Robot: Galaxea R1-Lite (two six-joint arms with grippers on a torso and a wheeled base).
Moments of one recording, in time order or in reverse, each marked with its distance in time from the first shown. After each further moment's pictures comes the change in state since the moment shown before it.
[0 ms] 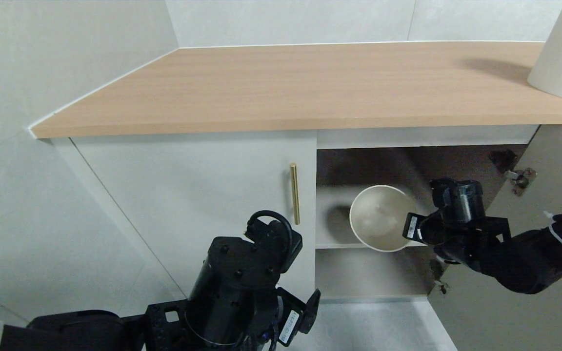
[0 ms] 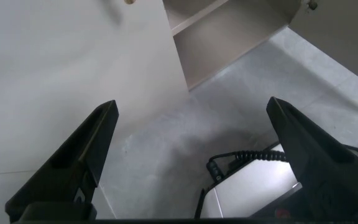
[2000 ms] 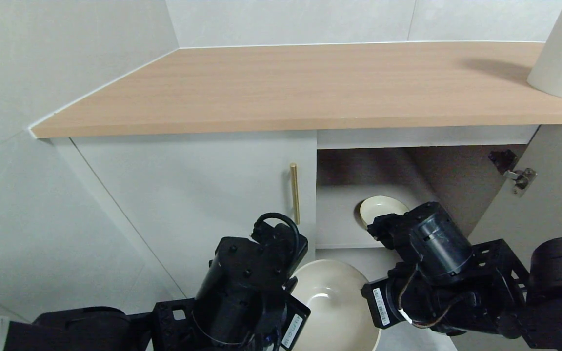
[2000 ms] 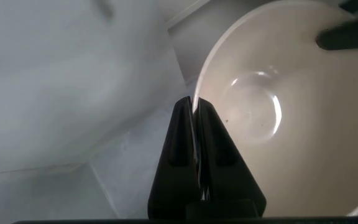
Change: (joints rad) left arm -0.002 0.007 -0.022 0.048 -0.018 0.000; right arm 0.450 -0.242 -0.068 0.624 0.123 -0.068
